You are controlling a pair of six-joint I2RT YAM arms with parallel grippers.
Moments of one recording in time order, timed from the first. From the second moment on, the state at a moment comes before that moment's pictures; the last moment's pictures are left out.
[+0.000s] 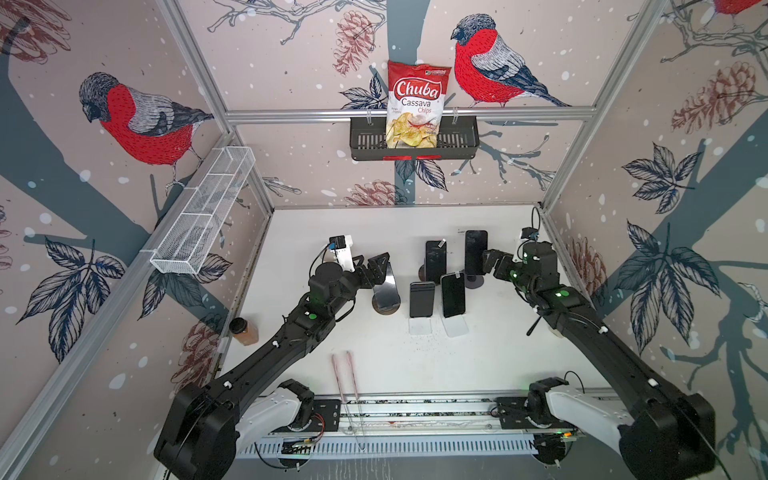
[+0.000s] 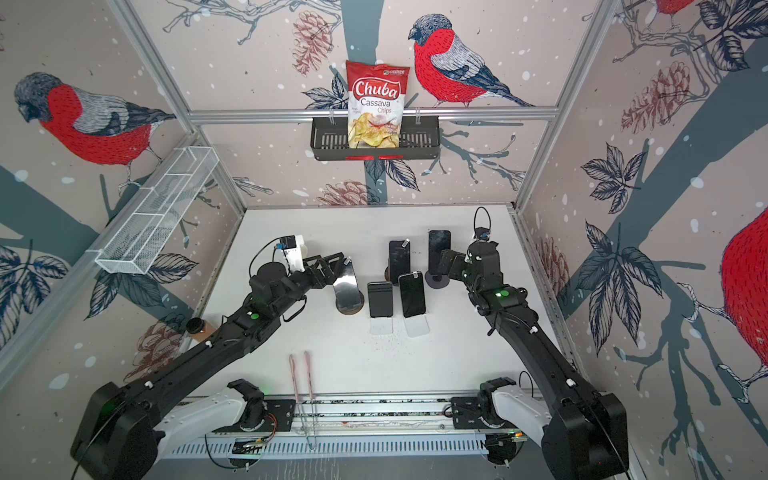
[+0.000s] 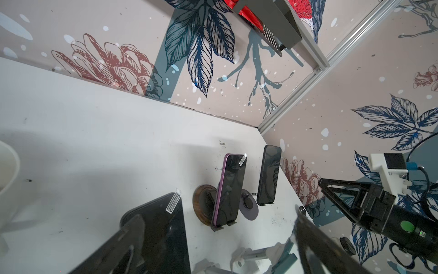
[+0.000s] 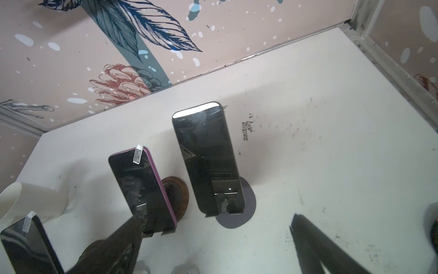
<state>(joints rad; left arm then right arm) -0.51 1.07 0.62 0.29 0.09 -0.60 0.31 1.06 0.78 -0.25 0.05 0.39</state>
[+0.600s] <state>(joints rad) -0.54 1.11 0.66 0.29 0.13 -0.60 0.55 0.91 0.64 -0.24 0.05 0.35</state>
